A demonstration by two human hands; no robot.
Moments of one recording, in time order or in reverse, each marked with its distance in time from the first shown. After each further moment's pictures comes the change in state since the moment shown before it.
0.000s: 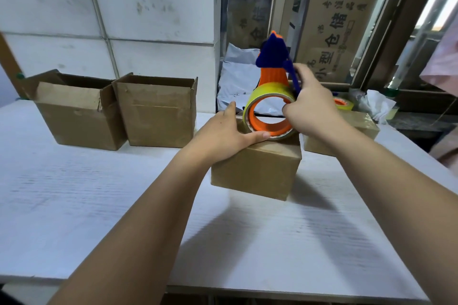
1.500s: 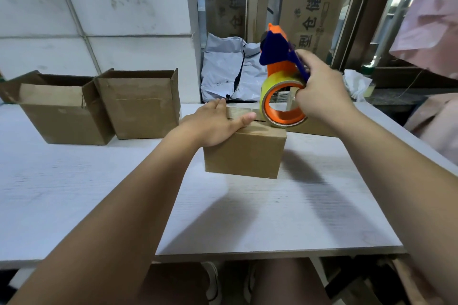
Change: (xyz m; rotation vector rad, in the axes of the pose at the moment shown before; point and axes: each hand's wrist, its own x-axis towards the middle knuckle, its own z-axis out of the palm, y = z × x) left_hand -0.018 0.030 -0.001 0.371 -0.182 -0.059; right_hand -0.026 0.031 -0.043 -0.103 0.131 0.045
